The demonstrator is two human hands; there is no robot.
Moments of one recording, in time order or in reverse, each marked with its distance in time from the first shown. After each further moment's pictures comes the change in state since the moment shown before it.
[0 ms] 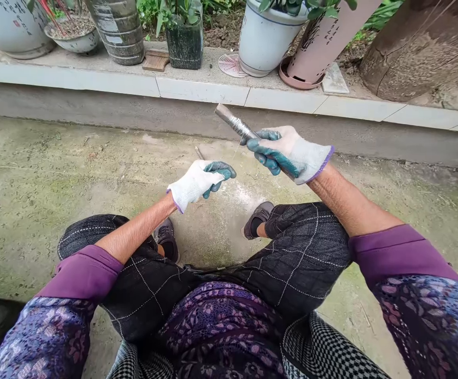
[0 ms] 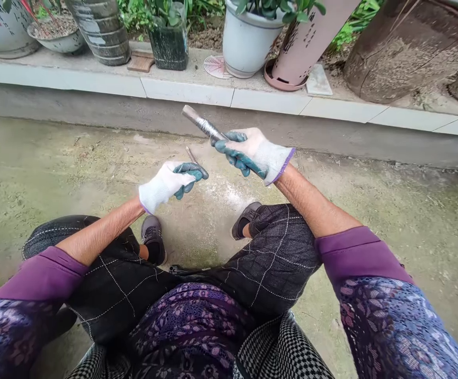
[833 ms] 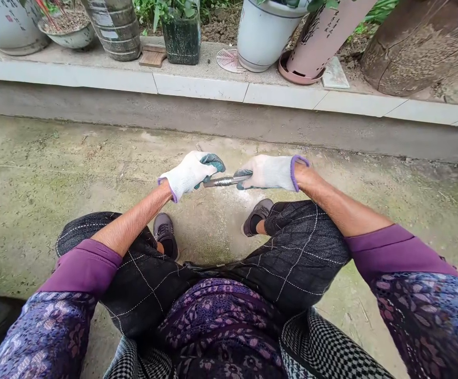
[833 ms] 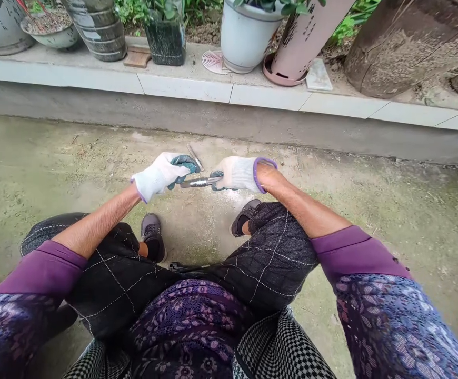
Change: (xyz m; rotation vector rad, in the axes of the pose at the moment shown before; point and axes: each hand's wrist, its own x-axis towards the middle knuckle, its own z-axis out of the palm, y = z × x) left_hand 0.008 0.005 -0.011 0.233 0.067 -0.021; right_hand 0.001 0.010 0.023 -0.645 -0.241 0.002
